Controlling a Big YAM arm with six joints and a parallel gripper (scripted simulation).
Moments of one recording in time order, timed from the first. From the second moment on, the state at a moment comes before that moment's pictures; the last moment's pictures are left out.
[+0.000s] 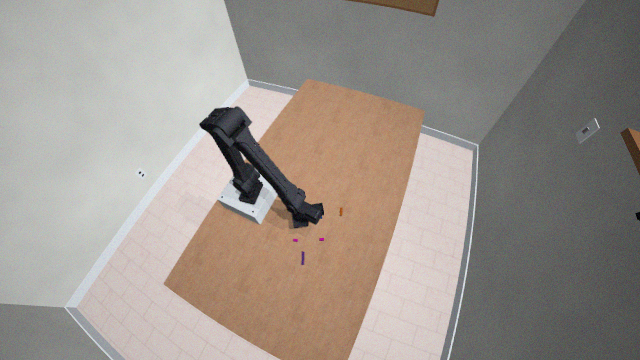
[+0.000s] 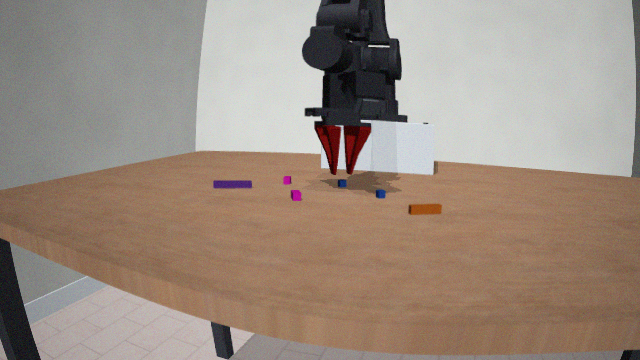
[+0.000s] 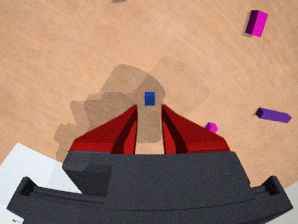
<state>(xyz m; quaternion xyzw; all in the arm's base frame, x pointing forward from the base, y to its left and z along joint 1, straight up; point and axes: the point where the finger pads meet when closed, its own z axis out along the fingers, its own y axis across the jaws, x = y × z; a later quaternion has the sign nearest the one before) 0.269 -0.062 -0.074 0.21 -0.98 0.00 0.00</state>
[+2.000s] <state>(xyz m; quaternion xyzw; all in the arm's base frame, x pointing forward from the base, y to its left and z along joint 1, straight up) 0.270 -0.062 -0.091 0.21 -0.98 0.00 0.00</state>
